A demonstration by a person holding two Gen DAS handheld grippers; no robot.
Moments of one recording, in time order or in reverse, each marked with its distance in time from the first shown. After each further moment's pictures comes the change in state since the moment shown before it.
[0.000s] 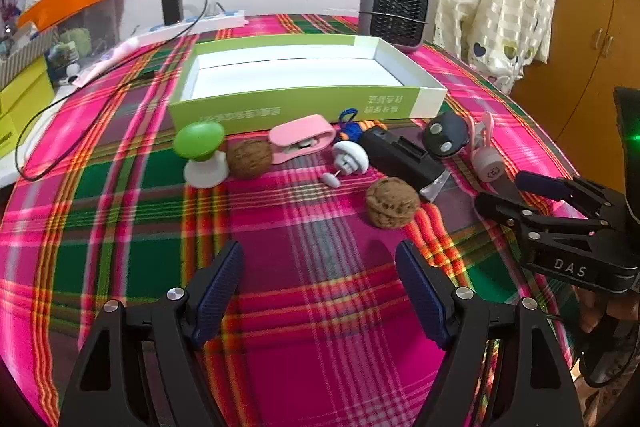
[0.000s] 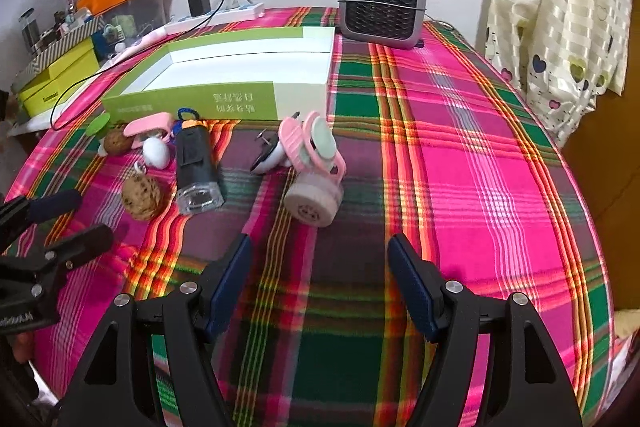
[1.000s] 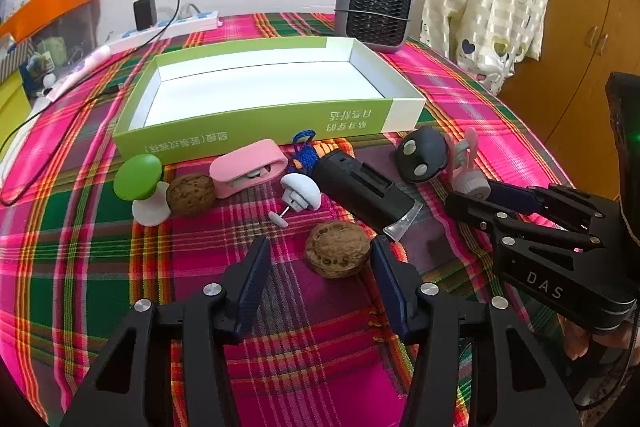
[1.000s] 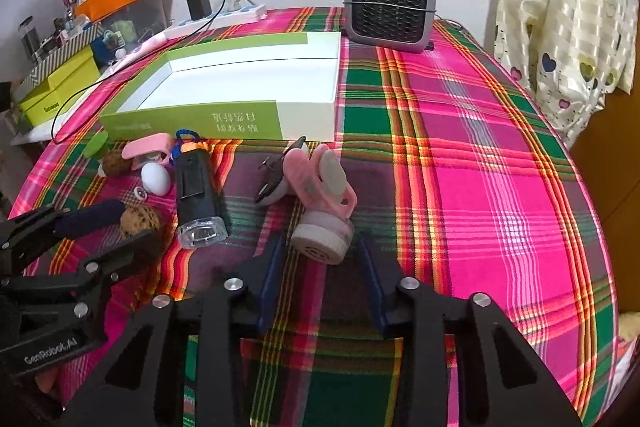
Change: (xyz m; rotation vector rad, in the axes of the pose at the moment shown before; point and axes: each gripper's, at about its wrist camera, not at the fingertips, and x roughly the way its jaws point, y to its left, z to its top) left arm 0.017 -0.022 0.021 0.013 0.020 -0.030; right arm 0.007 0.000 0.016 0.019 0.013 0.035
